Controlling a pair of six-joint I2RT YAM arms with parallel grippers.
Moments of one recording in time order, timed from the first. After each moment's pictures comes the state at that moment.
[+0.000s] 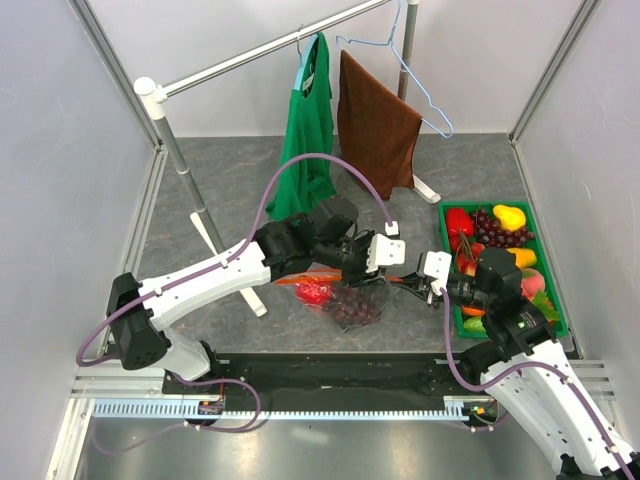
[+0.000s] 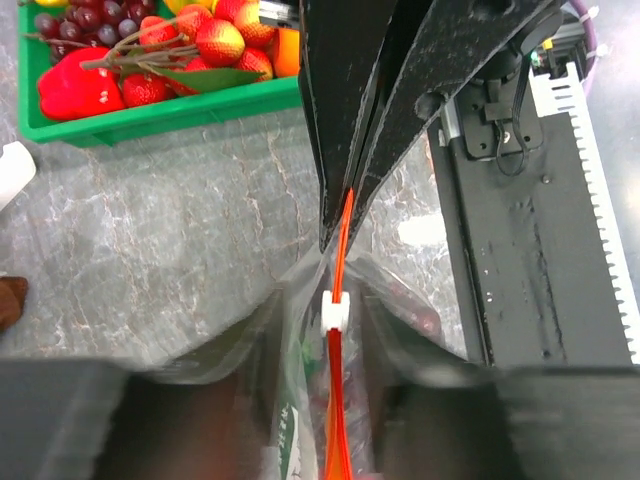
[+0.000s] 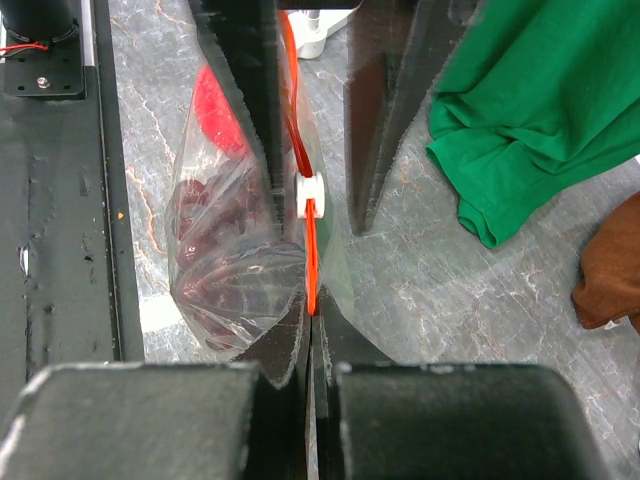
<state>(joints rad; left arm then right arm) -1.04 1.48 1.37 -0.48 0.48 0.49 0.40 0.52 0.59 -0.38 -0.81 -0.47</state>
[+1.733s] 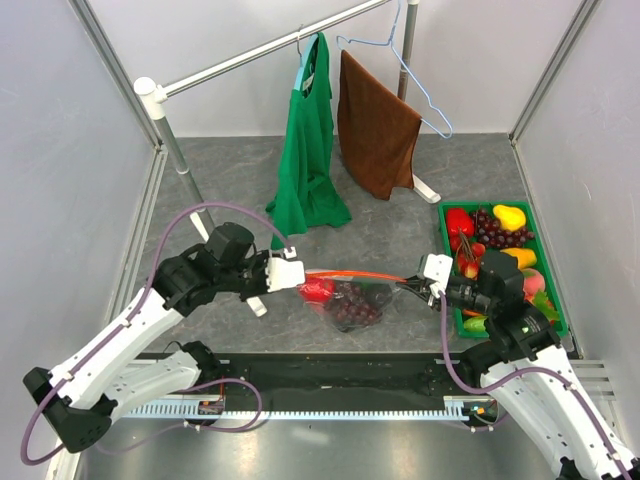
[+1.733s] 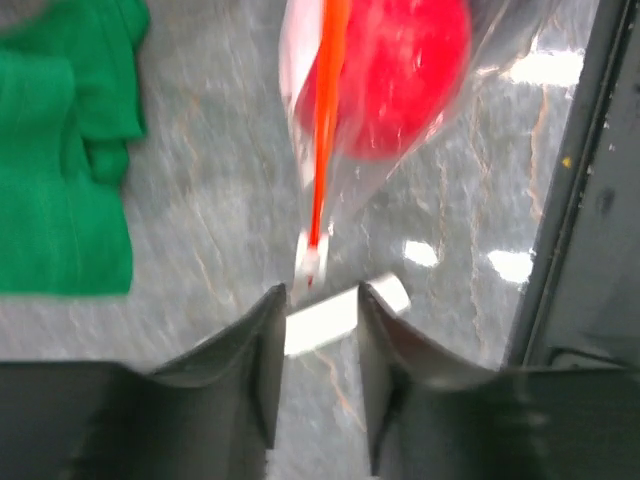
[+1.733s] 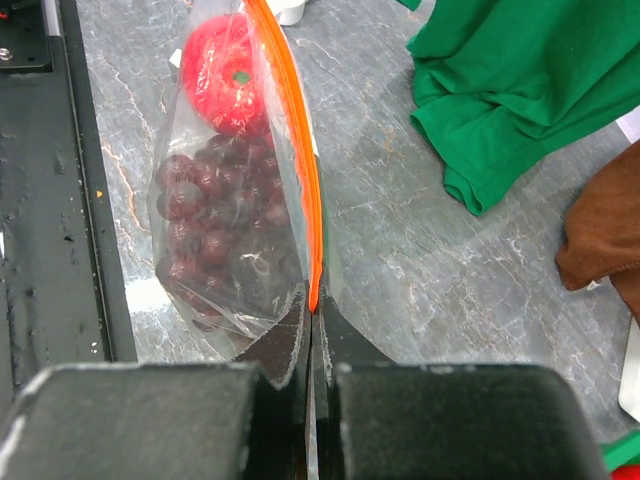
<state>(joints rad) -0.72 0.89 0.96 -0.88 0.23 0.74 0.40 0.48 0.59 -0.46 -0.74 -0.50</state>
